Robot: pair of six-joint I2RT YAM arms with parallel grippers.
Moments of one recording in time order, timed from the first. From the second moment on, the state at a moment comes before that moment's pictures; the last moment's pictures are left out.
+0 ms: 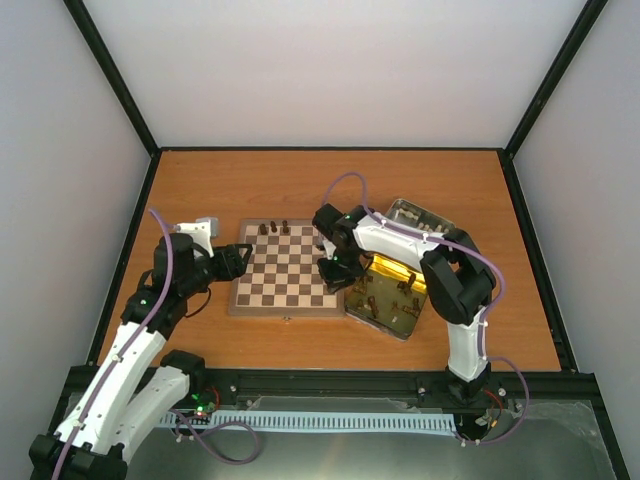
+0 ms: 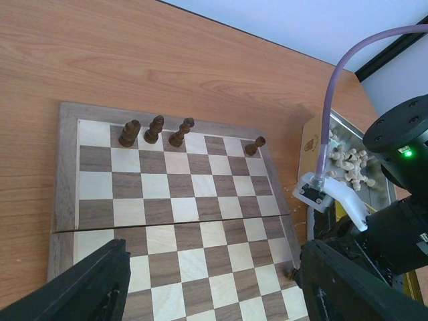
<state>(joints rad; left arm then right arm) -0.26 0.69 0.65 -0.47 0.23 -0.44 0.76 1.96 1.45 -1.00 -0.32 0.40</state>
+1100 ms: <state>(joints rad) -0.26 0.68 0.65 -0.47 0.22 -0.44 0.80 1.97 1.46 -0.97 -0.18 0.40</state>
